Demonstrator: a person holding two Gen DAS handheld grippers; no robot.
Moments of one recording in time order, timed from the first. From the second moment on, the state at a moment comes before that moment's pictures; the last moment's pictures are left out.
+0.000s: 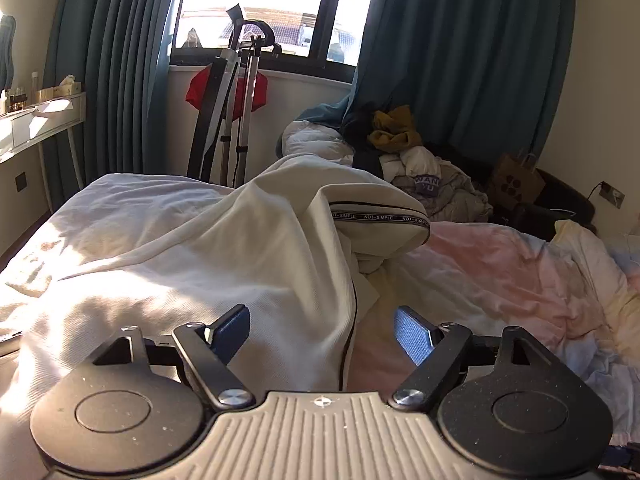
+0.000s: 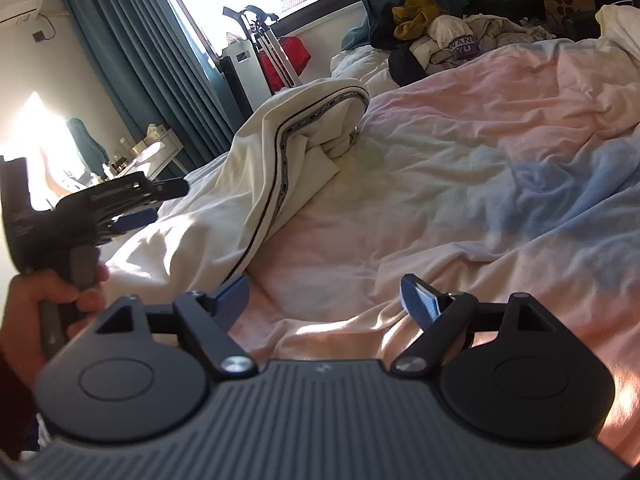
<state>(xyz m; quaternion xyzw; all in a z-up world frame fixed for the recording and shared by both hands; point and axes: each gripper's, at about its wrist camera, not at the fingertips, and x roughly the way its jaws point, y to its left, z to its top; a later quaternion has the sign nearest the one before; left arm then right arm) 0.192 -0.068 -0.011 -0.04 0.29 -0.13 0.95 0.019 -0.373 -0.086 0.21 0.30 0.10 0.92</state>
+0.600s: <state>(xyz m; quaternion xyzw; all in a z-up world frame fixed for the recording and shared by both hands) 0.313 -0.146 -0.078 0.02 0.30 -0.08 0.95 0.069 -0.411 -0.150 0.28 0.35 0.08 0.89</state>
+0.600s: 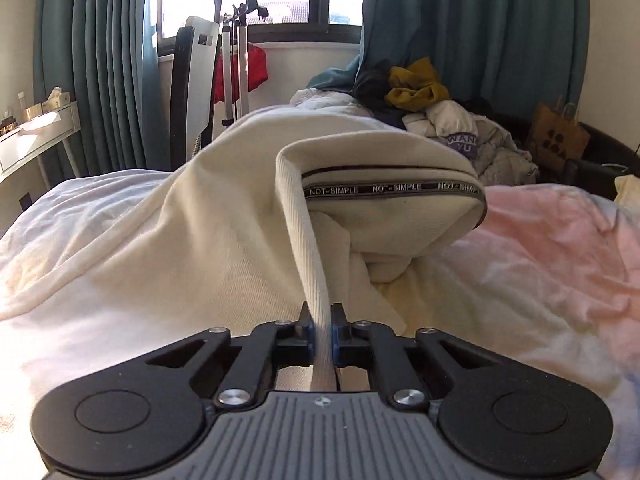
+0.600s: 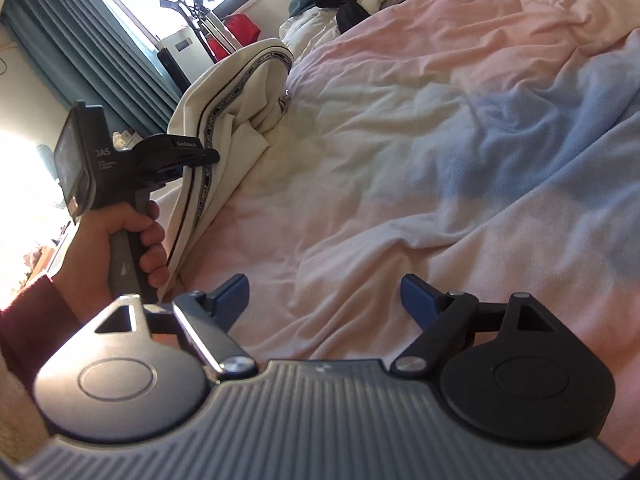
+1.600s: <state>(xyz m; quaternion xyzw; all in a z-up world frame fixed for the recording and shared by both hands) 0.110 0.071 -0.037 -0.27 0.19 -0.09 0.94 0.080 -0.400 -0.144 0.61 0.24 0.22 0.72</state>
